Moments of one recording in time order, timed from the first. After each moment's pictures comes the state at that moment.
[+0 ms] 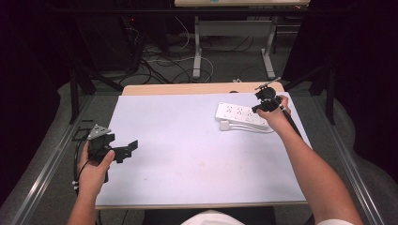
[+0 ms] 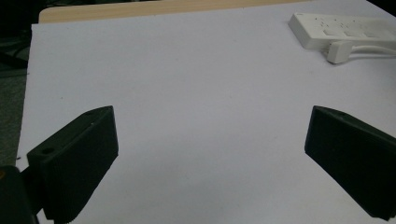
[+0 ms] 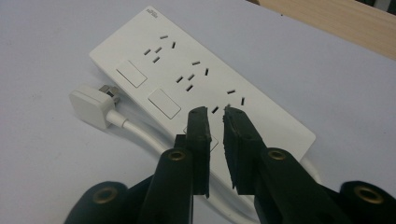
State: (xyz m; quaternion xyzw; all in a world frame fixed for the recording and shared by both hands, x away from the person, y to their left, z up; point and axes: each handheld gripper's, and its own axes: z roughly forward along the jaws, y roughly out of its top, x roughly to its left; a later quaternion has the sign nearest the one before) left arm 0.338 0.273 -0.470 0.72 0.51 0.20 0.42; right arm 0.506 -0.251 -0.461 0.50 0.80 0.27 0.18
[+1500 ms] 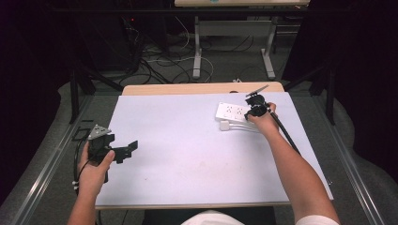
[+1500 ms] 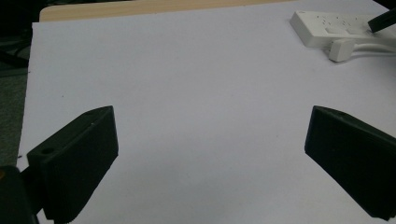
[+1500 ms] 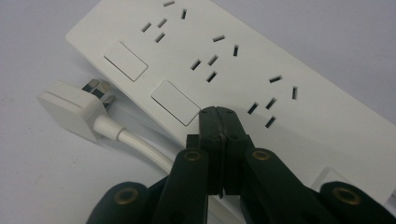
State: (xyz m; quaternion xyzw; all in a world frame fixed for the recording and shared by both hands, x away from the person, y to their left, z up) left arm 0.337 0.273 -0.471 0.72 0.51 0.20 0.42; right arm 0.529 -0.231 -0.513 0.54 0.79 0.25 0.13
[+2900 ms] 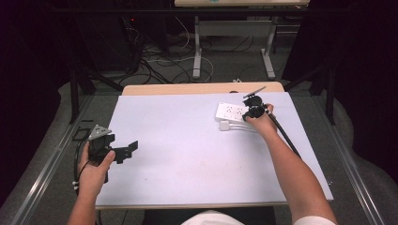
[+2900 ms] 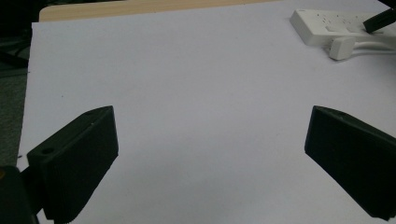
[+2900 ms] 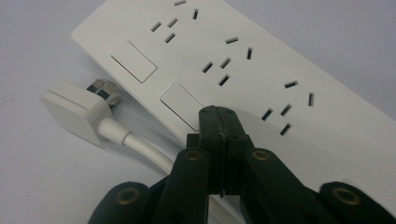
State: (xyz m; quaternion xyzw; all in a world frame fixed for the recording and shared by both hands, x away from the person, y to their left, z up) left arm 0.337 0.272 -0.471 0.72 0.51 0.20 0.42; right arm 0.529 -0.224 -0.518 0.53 0.80 0.26 0.13
